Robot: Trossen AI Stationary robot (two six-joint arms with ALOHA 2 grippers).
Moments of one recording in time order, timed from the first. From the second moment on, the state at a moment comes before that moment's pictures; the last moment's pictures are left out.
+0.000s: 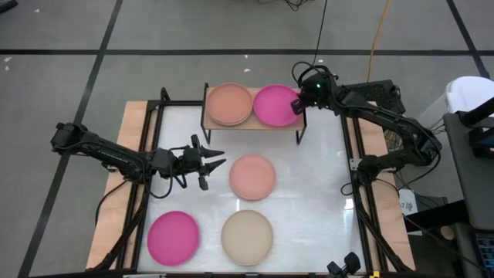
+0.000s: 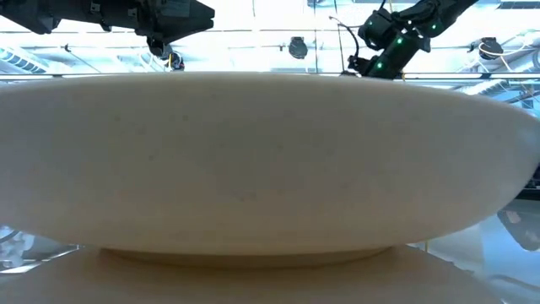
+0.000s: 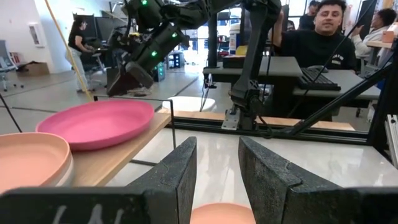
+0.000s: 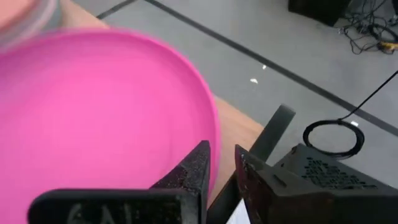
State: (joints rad) left arm -0.21 1.08 0.47 0.65 -0.43 0.03; right arm -0.77 1.31 0.97 -0.31 0.13 0.06
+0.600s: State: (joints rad) left arm -0.21 1.08 0.47 0.65 -0.43 0.02; right arm -0.64 0.91 0.95 -0.19 -0.21 0.11
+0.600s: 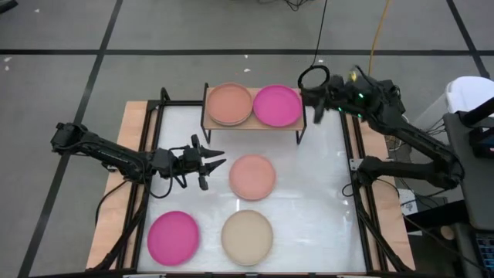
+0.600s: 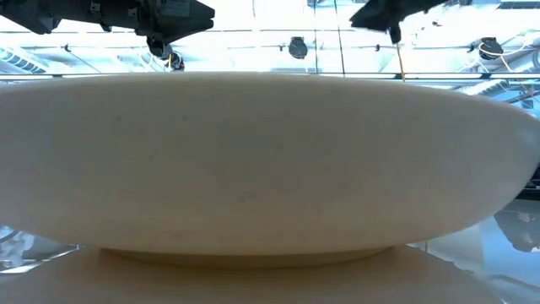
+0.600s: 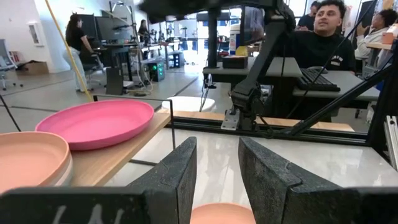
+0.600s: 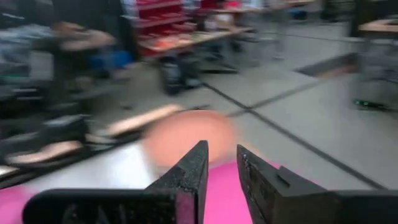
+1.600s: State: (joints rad) left arm -0.29 1.36 0.92 -0.12 -0.35 0.34; right arm 0.17 0.65 0.13 0.68 -0.02 0.21
